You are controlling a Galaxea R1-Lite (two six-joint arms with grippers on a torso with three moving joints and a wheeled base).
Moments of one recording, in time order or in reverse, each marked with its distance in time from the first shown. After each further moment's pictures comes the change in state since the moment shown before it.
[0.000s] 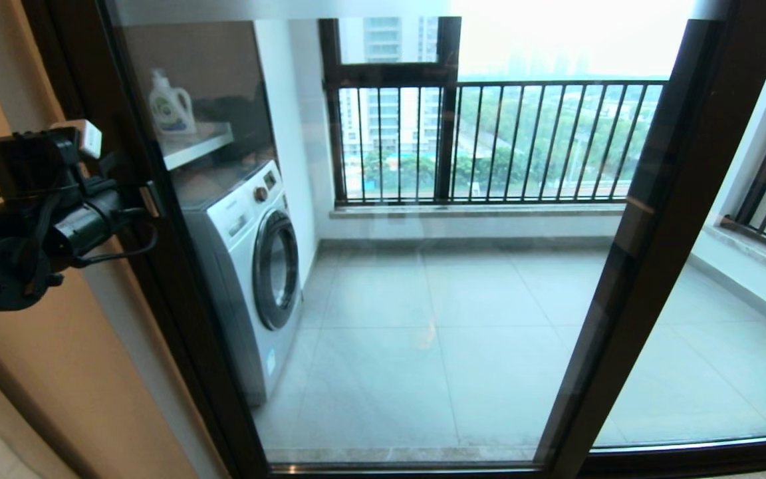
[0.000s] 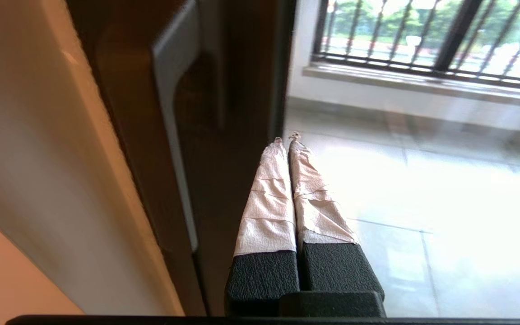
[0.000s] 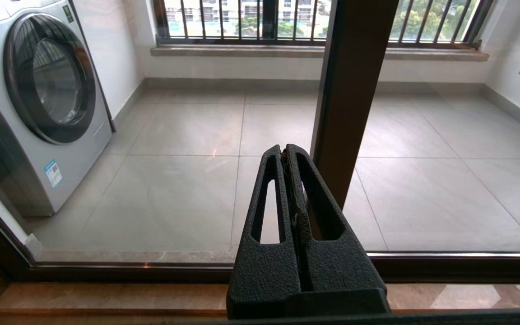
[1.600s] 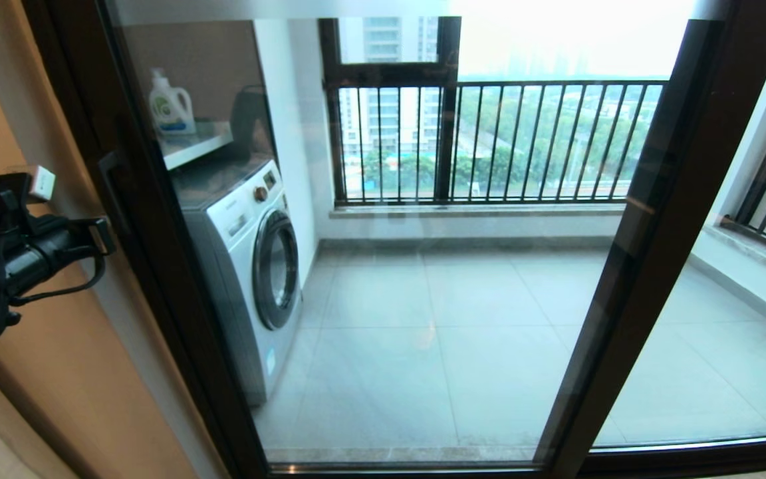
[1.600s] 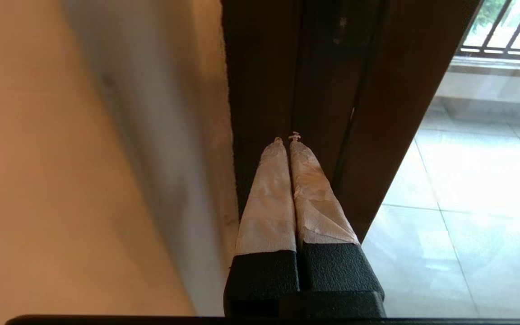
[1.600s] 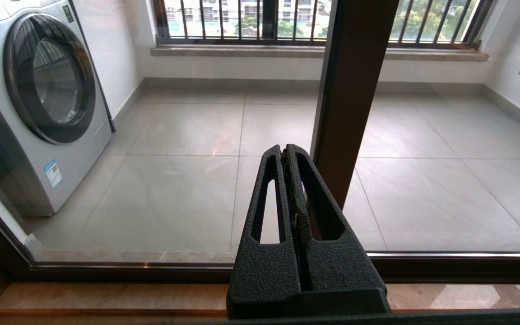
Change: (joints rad) left arm 0.258 0.122 0.081 -0.187 -0.317 0.064; right arm 0.000 0.000 0.000 0.000 0.000 0.000
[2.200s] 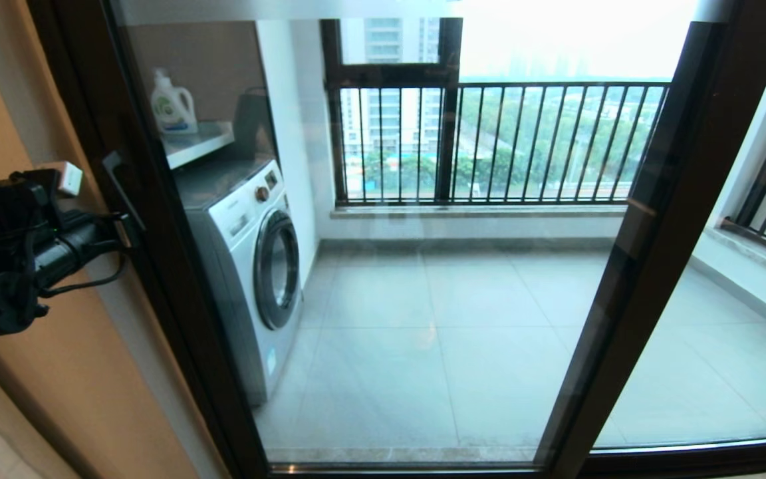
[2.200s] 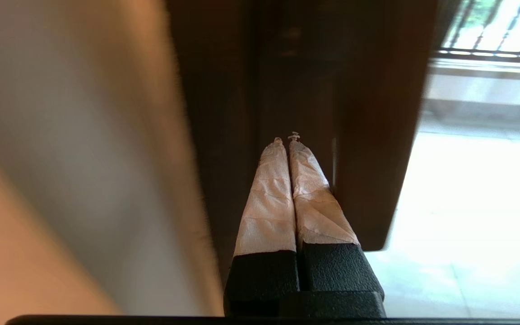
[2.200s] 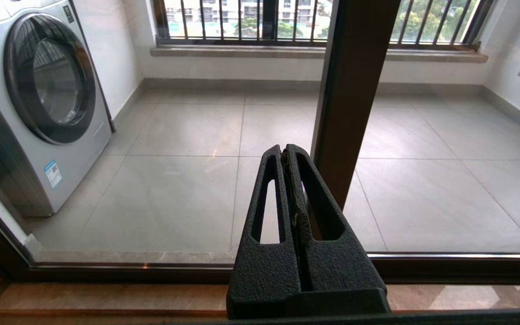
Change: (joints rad) left arm -0.116 0.031 -0.042 0.002 0.022 0.001; right arm 0.000 0.000 0.000 0.000 0.000 0.000
